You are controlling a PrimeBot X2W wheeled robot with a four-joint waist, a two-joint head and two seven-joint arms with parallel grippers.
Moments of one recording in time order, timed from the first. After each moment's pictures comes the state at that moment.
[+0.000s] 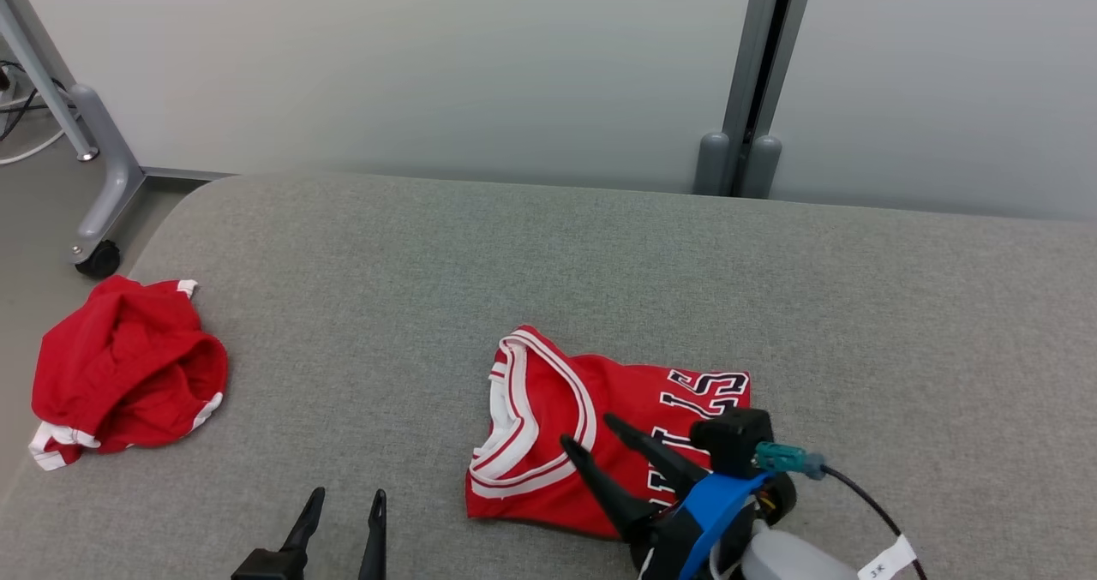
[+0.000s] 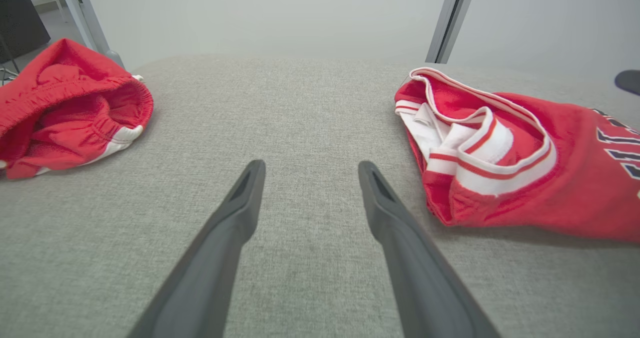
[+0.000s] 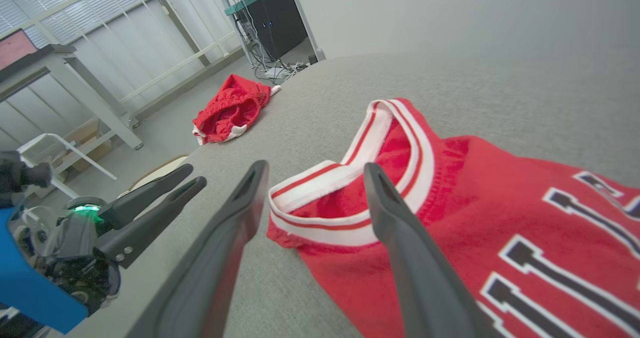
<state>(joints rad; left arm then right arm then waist) 0.05 0.07 -0.11 0.44 -0.12 -0.13 -0.26 -0.44 -0.14 0.90 0.60 0.83 0.13 -0.25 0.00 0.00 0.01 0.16</state>
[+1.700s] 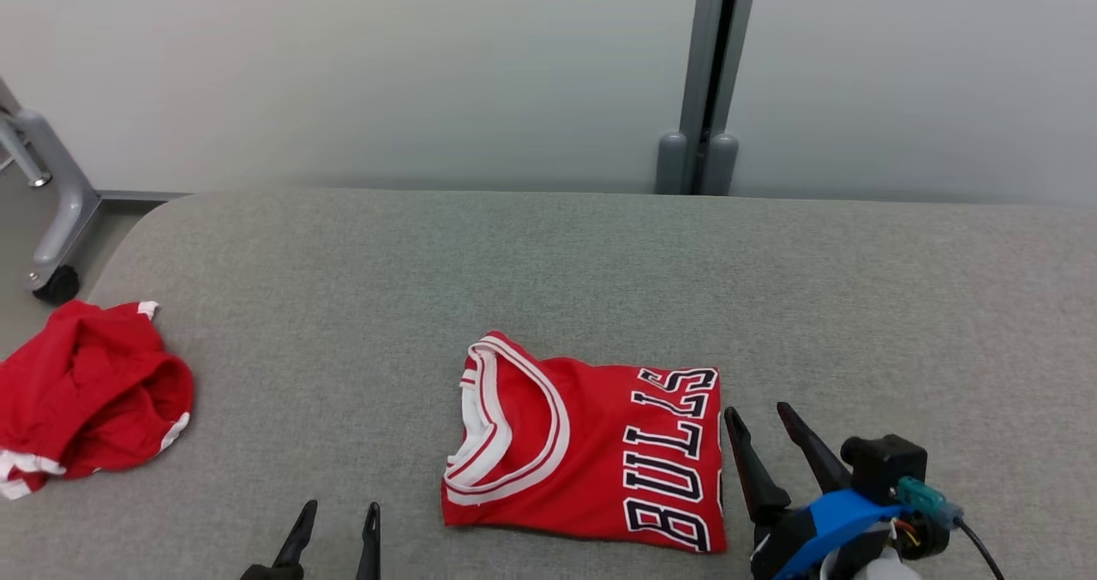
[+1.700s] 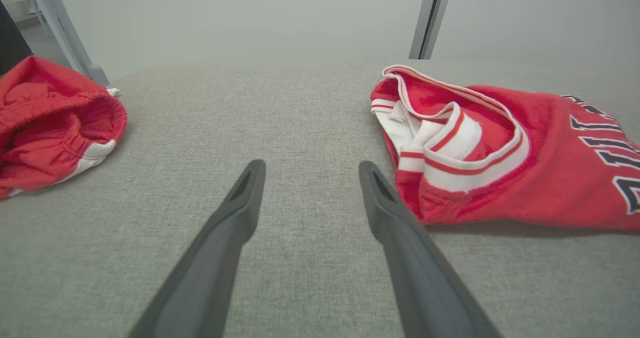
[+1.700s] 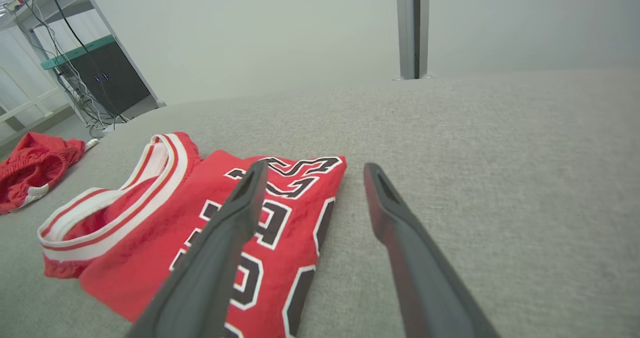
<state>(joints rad) 0.10 0.05 -0.07 0.40 -0.06 -0.12 -0.26 -0.18 -0.05 0.20 0.57 0.31 0.13 -0.26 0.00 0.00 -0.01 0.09</state>
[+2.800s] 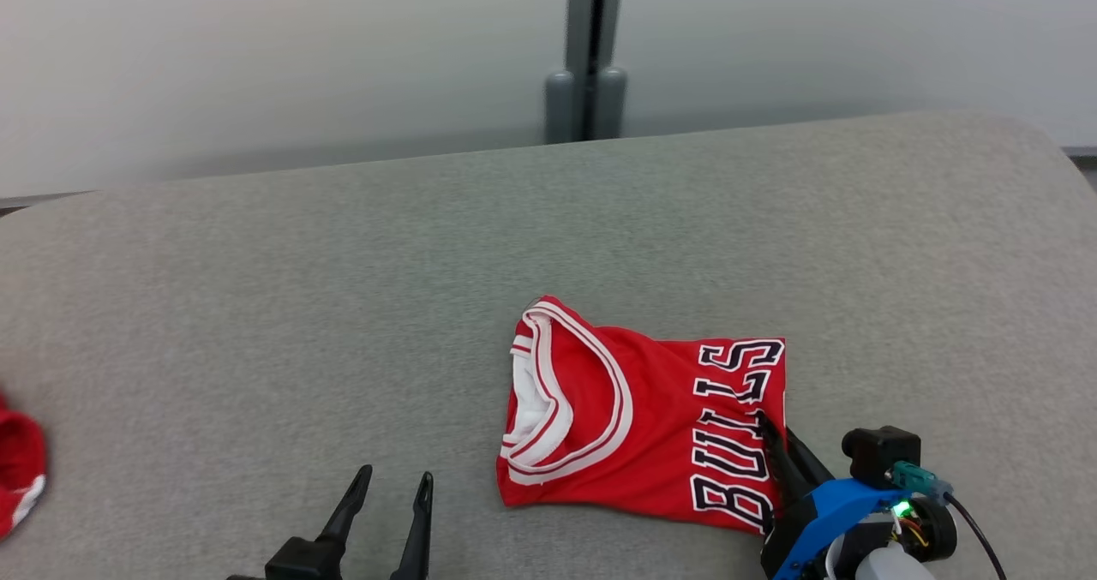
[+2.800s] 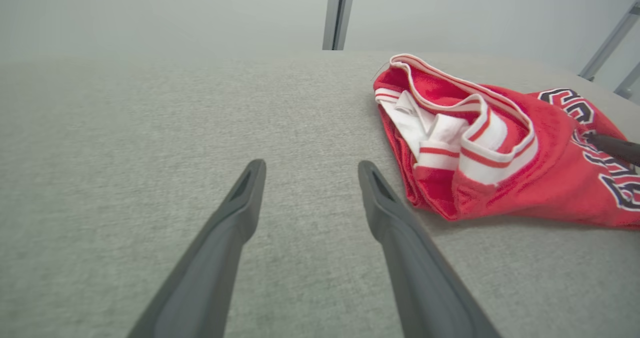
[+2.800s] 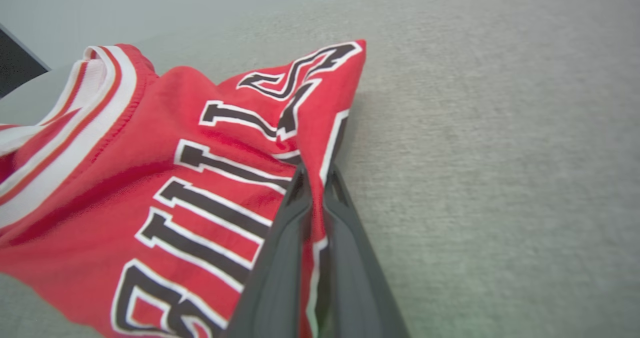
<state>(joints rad) 0.07 0.08 -0.19 0.36 -0.17 -0.13 -0.26 -0.32 -0.05 0.17 0.84 0.30 0.13 -0.26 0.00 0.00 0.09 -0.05</state>
